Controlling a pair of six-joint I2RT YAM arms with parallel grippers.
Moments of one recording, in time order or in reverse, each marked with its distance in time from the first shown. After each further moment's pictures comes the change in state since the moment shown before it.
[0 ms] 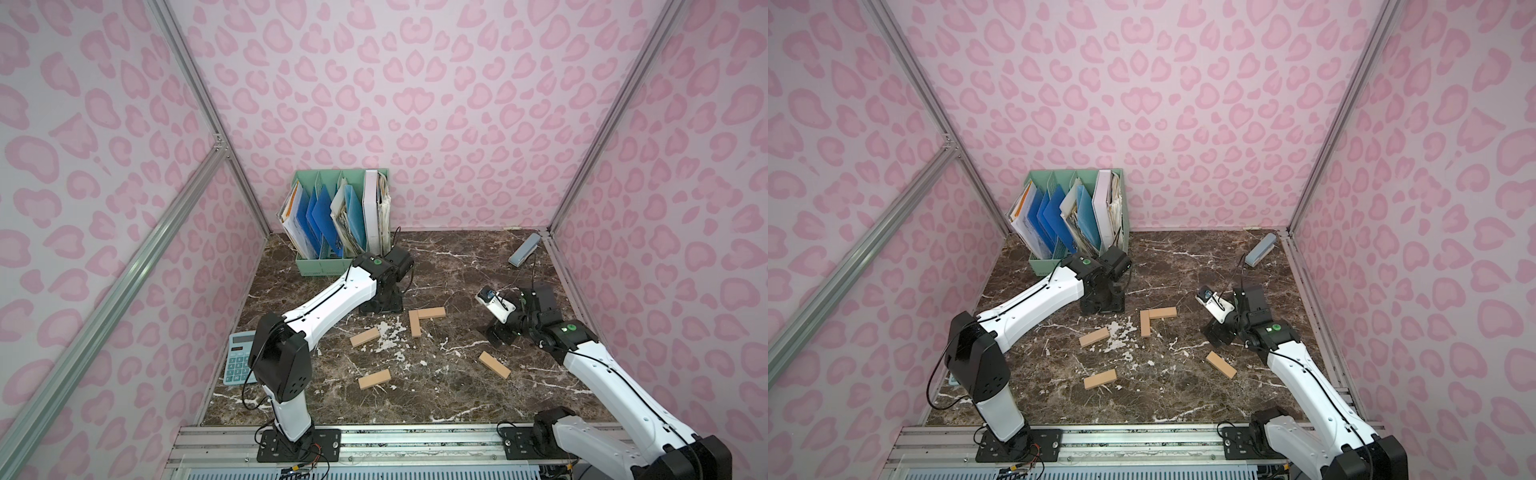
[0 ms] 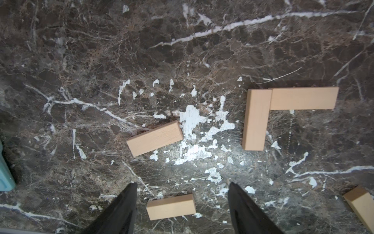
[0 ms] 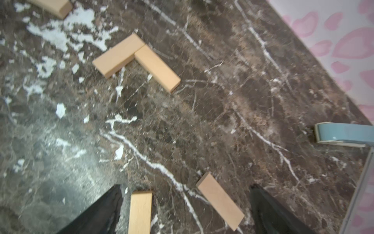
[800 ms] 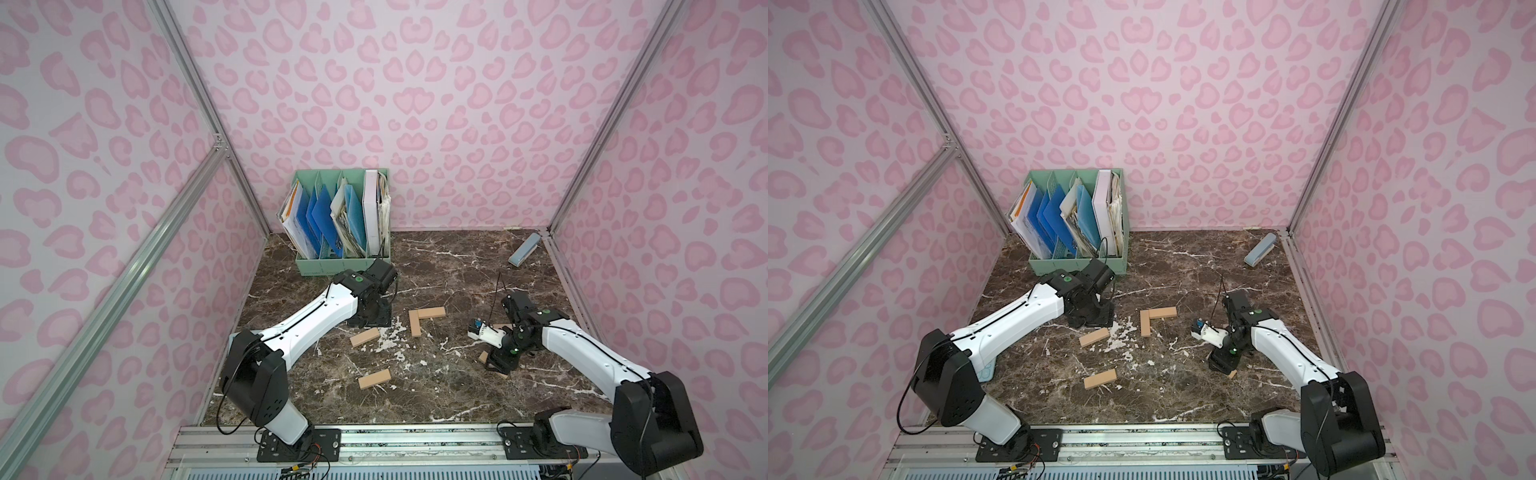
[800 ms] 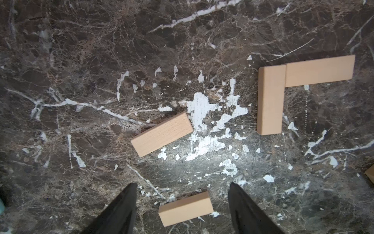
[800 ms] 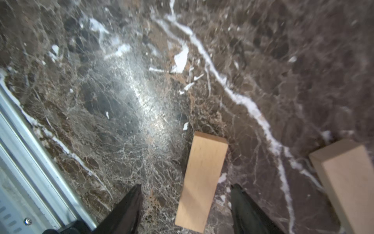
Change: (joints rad) left arm 0.044 -0.158 -0.248 0.161 0.065 0.127; right arm -0.016 0.289 -0.004 -0.282 -0.059 -0.155
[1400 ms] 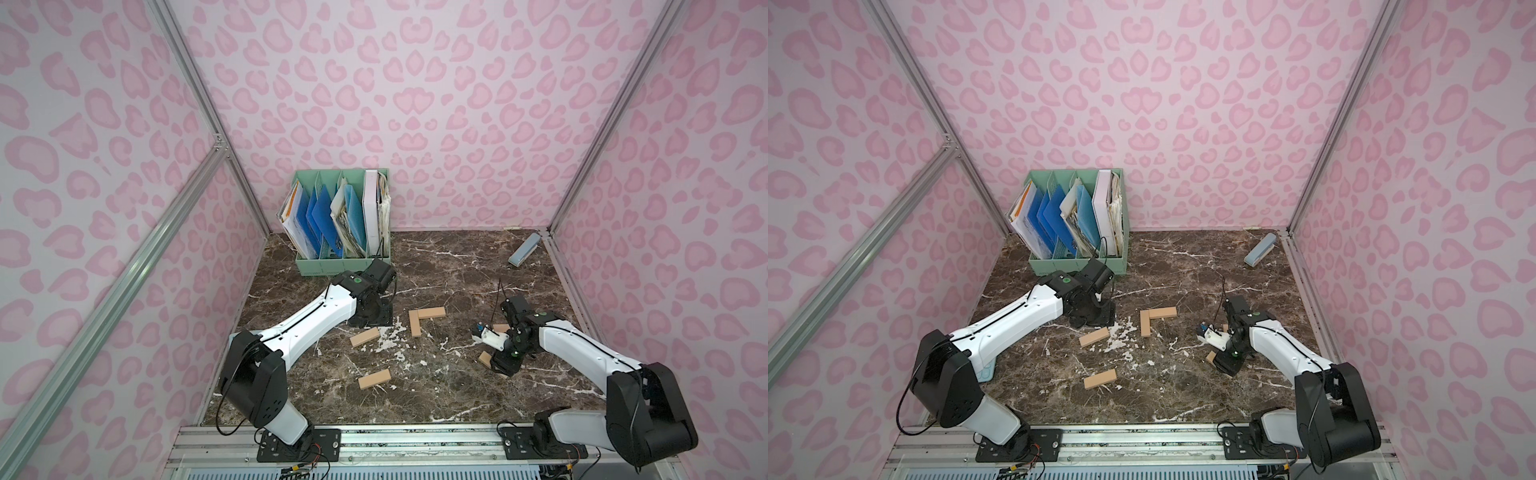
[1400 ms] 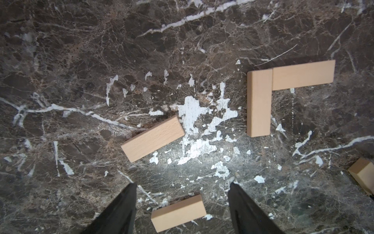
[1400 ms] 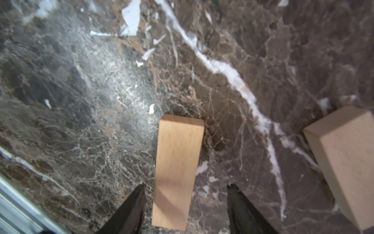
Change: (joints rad) left arm 0.002 -0.006 -0.013 0.043 0.025 0.003; right arm -0.005 0.038 -0.030 0.061 0.126 0.034
